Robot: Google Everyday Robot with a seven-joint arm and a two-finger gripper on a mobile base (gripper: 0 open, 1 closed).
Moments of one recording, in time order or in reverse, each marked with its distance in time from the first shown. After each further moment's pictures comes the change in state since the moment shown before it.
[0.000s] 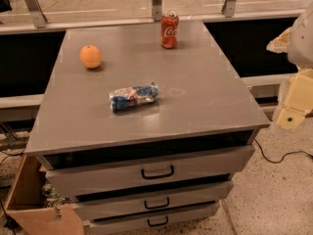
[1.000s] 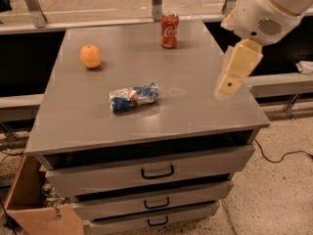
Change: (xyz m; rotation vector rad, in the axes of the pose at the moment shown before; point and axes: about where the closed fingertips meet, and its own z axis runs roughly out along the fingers) arm -0.088 -0.047 0.018 0.024 -0.167 -0.036
